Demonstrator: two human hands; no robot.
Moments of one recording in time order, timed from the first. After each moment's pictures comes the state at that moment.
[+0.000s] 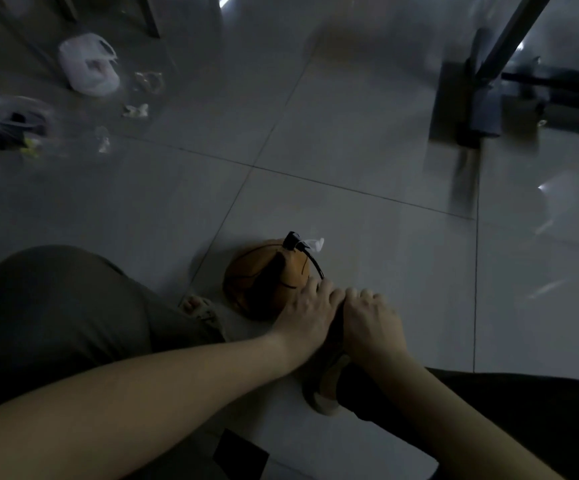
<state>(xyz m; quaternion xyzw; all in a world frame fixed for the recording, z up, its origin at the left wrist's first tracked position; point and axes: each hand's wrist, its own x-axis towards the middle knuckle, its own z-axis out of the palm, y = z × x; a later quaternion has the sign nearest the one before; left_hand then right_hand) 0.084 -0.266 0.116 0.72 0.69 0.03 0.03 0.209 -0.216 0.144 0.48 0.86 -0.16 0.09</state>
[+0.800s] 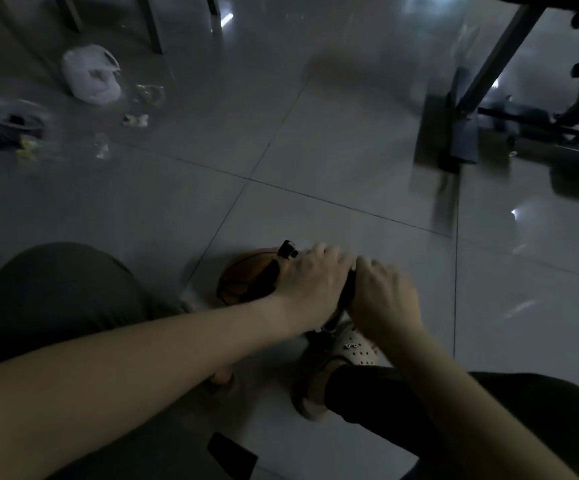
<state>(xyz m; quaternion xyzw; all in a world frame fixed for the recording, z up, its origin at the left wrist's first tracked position) 0.074 -0.240 0.208 0.74 0.66 0.12 0.00 0.209 -0.198 0.221 0.50 0.86 -0.09 -0.04</state>
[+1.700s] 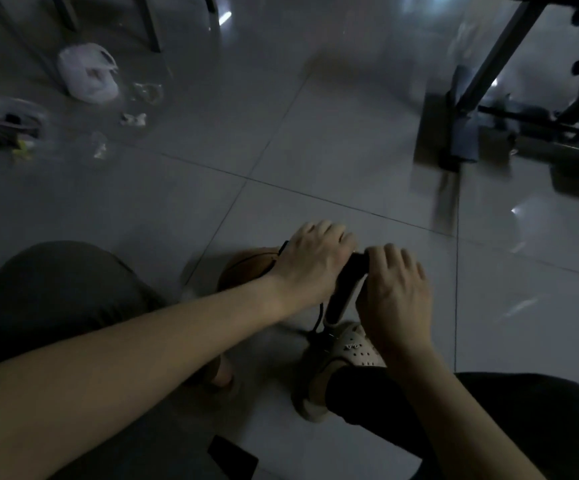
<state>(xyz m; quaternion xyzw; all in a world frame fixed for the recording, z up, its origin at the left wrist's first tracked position) 0.059 -0.222 0.236 0.78 0.62 0.14 -0.03 0.217 -0.205 0.222 0.48 0.86 0.03 -0.17</state>
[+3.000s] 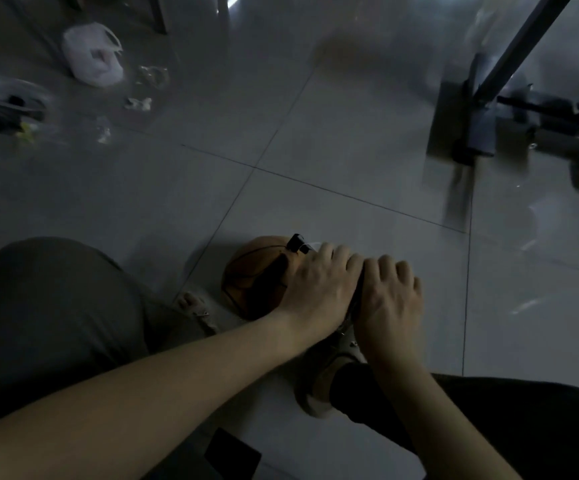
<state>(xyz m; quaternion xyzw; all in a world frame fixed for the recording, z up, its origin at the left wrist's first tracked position) 0.078 -0.248 0.192 0.73 0.67 0.14 -0.03 0.203 -0.220 0.189 0.50 0.85 0.03 -0.15</state>
